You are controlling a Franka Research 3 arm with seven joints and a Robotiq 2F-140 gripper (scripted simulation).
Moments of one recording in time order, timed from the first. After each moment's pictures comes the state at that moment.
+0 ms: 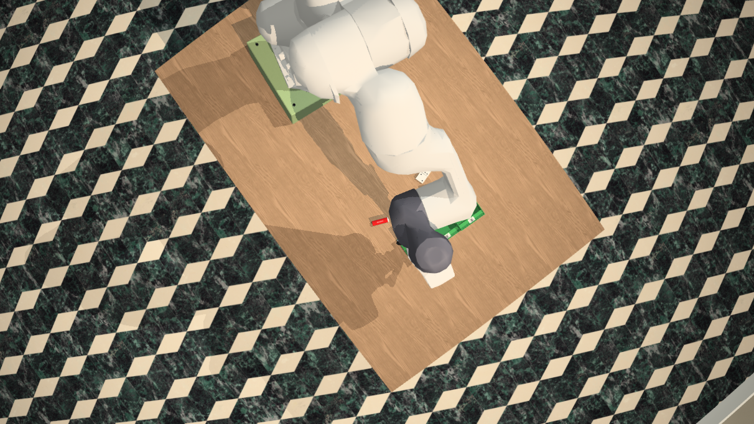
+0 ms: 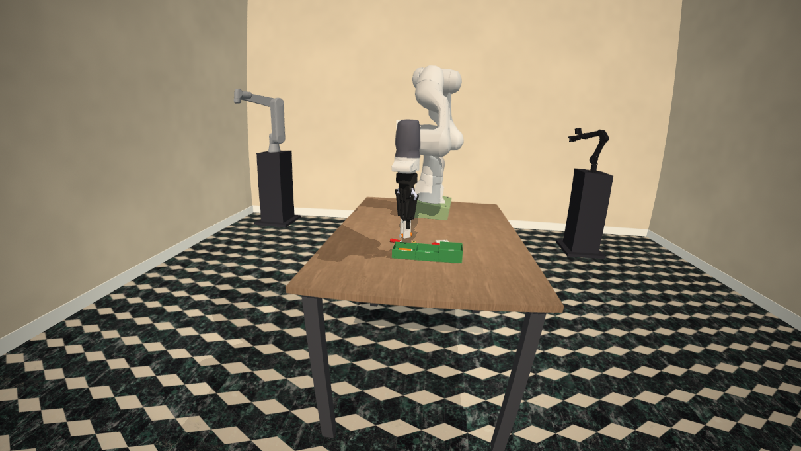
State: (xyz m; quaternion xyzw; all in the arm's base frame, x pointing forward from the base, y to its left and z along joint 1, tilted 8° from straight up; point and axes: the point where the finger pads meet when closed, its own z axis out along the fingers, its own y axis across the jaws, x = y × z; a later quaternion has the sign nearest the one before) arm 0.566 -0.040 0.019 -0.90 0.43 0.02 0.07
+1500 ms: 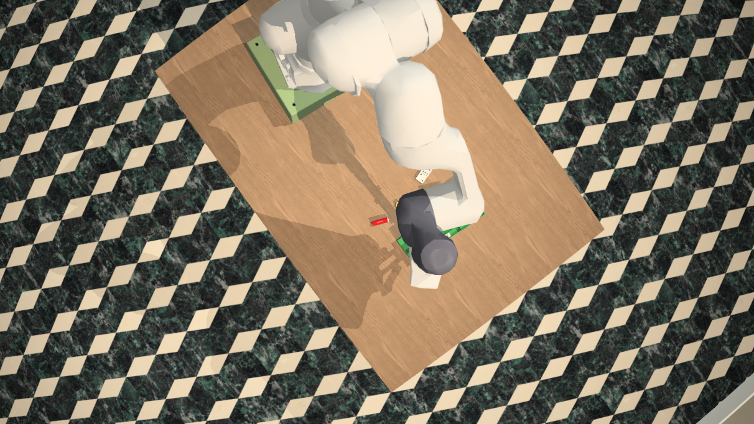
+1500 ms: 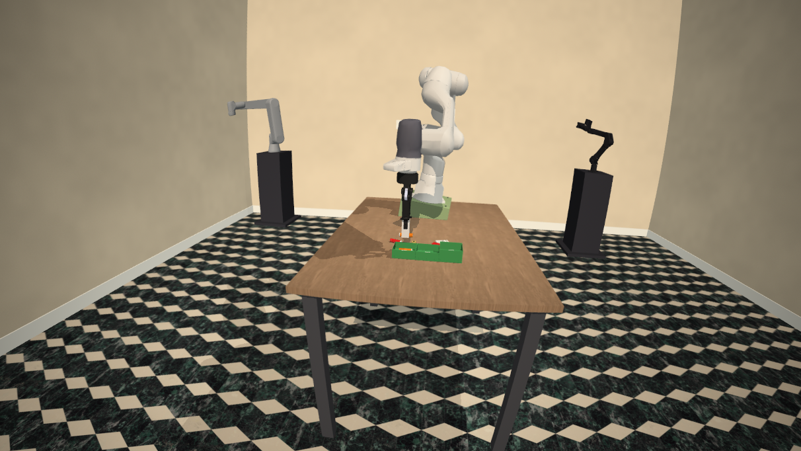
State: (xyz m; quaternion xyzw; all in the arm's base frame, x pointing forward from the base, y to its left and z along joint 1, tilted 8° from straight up) arm 0.566 -0.039 0.020 -0.73 0.68 0.04 0.05
